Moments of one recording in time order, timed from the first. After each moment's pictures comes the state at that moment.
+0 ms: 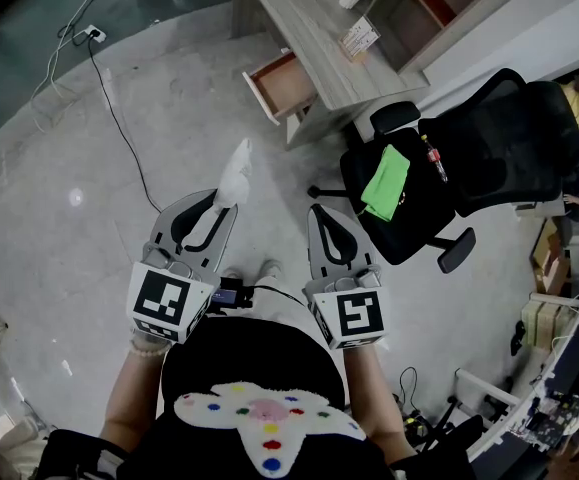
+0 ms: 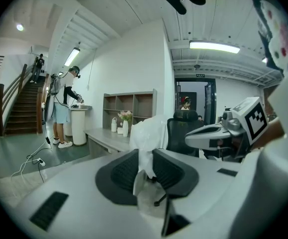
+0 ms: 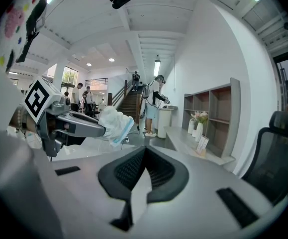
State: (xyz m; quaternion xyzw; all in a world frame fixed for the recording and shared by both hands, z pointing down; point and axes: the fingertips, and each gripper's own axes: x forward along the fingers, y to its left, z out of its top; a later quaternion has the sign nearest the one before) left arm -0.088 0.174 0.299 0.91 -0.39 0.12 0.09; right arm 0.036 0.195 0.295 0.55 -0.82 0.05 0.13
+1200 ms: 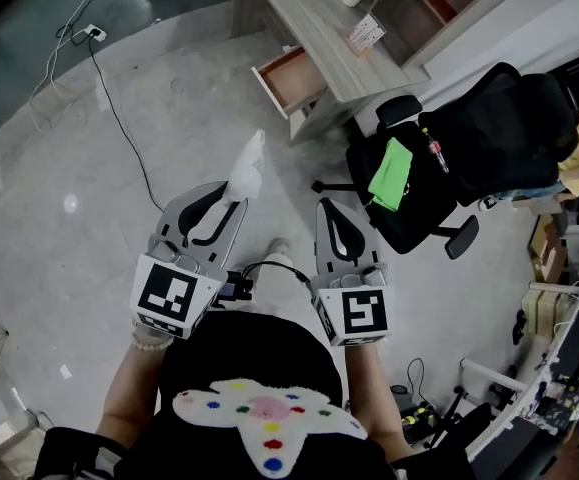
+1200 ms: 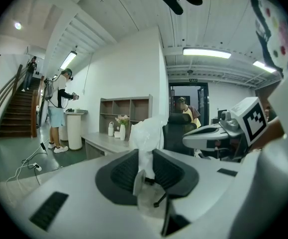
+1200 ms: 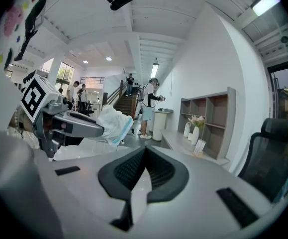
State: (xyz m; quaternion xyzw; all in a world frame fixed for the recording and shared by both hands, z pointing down) left arm -0.122 0.191 0.285 0.92 -0.36 0.10 0.06; right arm 0.000 0.217 0.287 0.59 -0.80 0.04 0.14
